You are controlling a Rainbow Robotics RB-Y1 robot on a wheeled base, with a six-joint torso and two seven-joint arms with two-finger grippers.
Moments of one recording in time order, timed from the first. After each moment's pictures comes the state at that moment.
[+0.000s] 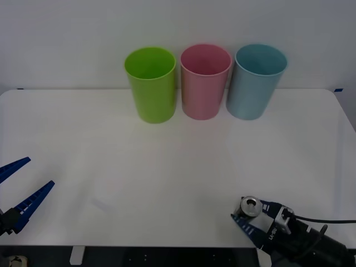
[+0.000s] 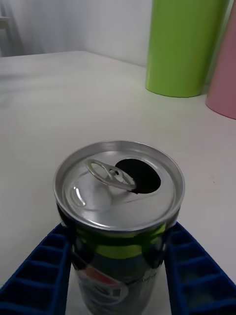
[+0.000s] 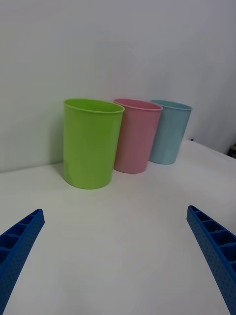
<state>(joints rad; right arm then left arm) 0.21 -0.35 -0.02 -1.36 1.13 -1.01 0.56 0.35 0.40 0.52 -1.66 -0.96 -1.22 0.00</state>
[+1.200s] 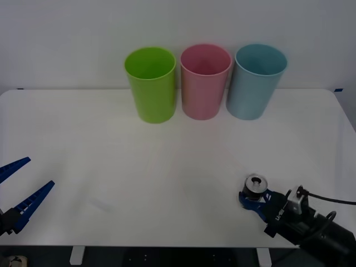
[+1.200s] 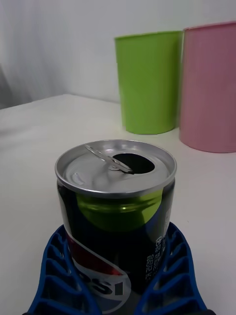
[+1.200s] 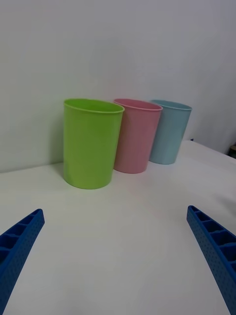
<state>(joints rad) 0.21 -0.35 -0.06 -1.49 1.06 -0.99 0.35 0.35 0.40 0.52 -1.66 -0.96 -1.22 0.00</state>
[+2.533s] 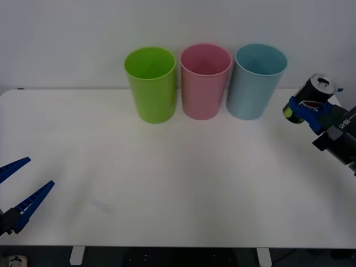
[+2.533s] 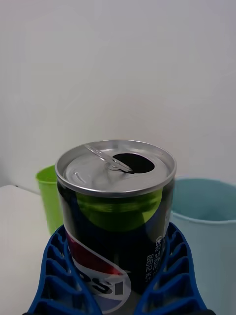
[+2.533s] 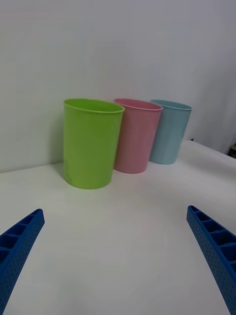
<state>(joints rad) 0.05 -0.46 -0.30 -1.84 1.08 -0.78 -0.16 0.35 0.40 0.52 -1.66 -0.96 -1.22 0.00</state>
